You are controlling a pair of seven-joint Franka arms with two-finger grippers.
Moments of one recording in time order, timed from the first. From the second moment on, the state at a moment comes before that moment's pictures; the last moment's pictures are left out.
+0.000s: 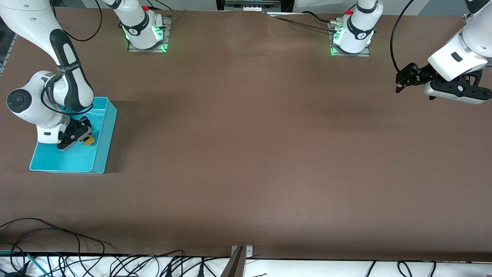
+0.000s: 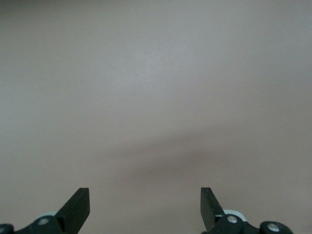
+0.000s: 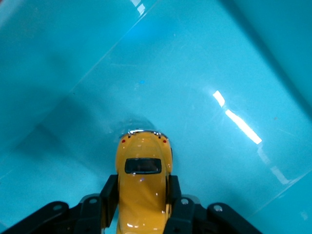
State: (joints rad) left arm 0.01 -0.08 -0.09 -1.75 0.00 1.65 0.14; right arm 0.08 0.43 -0.35 -2.16 0.03 2.59 -1.07
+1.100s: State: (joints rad) left arm 0.03 -0.07 -0.09 -1.75 0.00 1.65 0.14; right arm 0.09 0.23 -0.30 -1.88 0.05 2.07 -0.81
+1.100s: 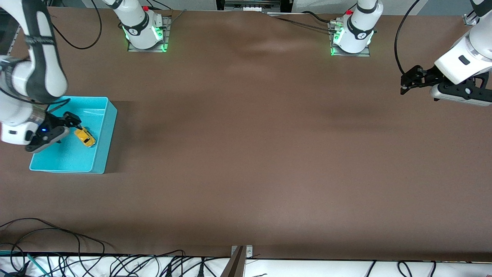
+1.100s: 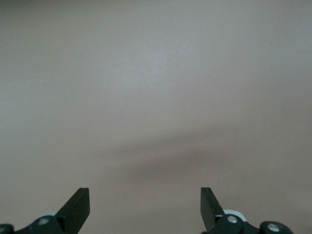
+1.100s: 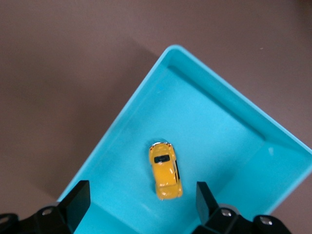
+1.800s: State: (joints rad) left arm 0.04 -0.07 -0.09 -1.74 0.00 1.65 0.13; right arm 0.20 0.13 -0.28 -1.64 -0.02 1.75 -0.25
